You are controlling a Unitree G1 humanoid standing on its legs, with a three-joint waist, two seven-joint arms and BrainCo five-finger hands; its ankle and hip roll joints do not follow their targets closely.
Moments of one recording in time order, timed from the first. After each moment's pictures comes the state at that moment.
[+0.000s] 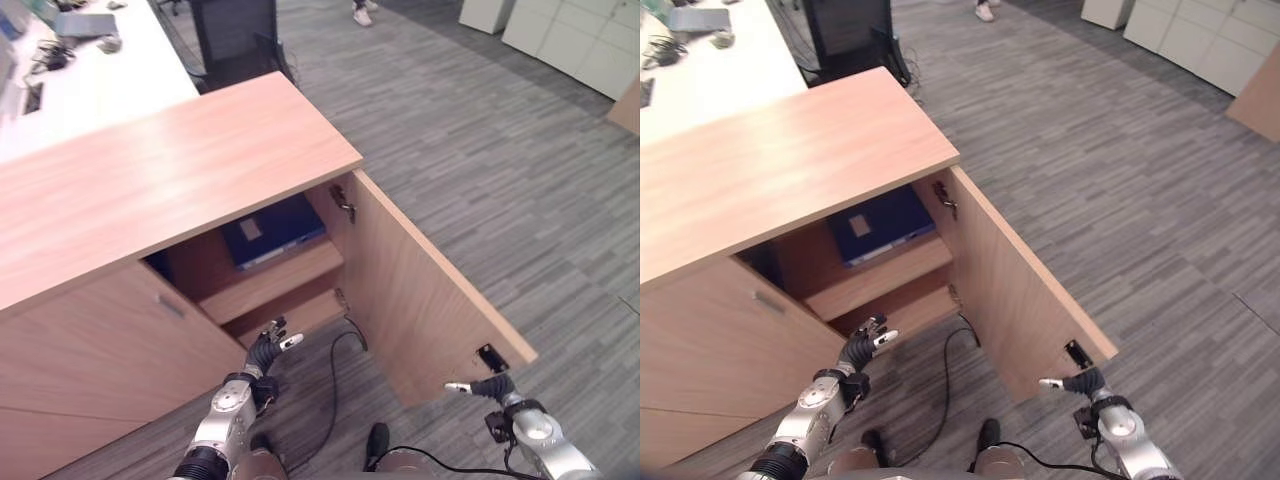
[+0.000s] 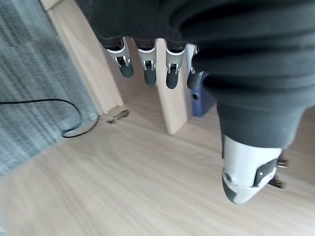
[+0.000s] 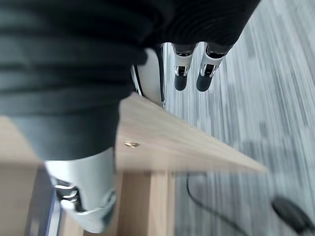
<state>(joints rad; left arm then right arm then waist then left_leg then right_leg) -0.03 0.20 -0.23 0.57 -0.43 -0.09 -0.07 0.16 -0.58 0.32 0.47 0.17 -0.04 -0.03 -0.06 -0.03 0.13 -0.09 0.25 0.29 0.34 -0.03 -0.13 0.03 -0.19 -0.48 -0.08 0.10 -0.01</state>
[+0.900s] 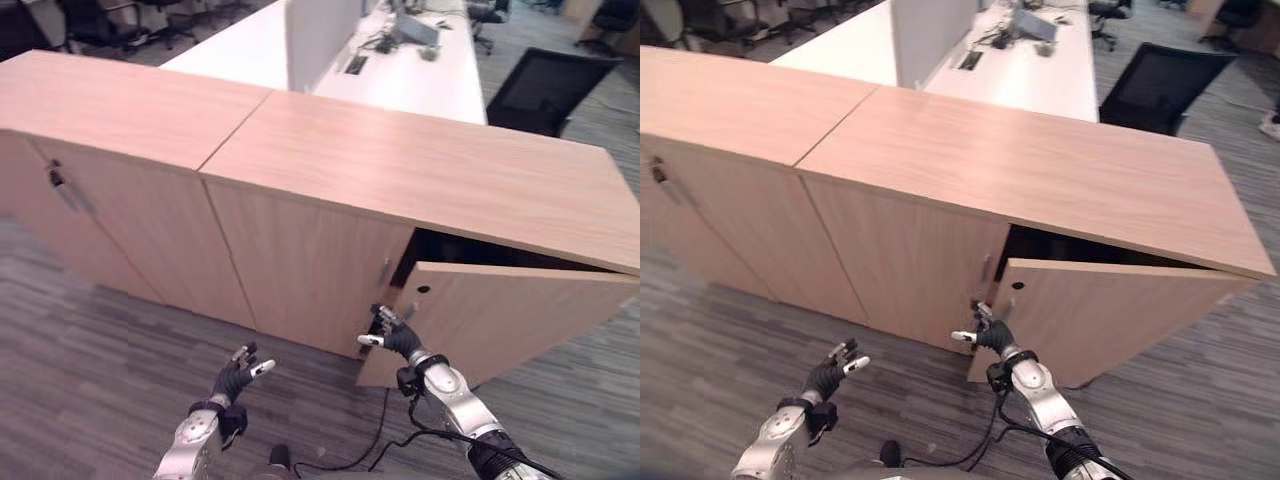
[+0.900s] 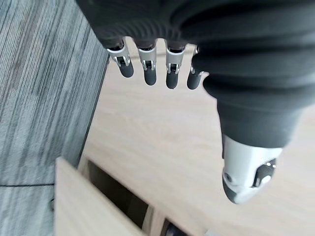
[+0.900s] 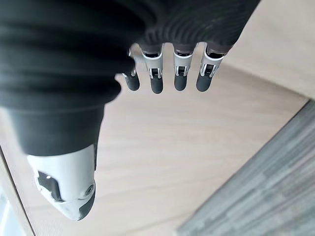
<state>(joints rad) 0.04 0.31 -0.21 0.54 -0.42 -0.08 -0.09 -0.10 -0.30 0.30 0.45 0.18 -0.04 0.05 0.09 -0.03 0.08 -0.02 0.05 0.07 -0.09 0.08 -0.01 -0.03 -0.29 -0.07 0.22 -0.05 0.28</state>
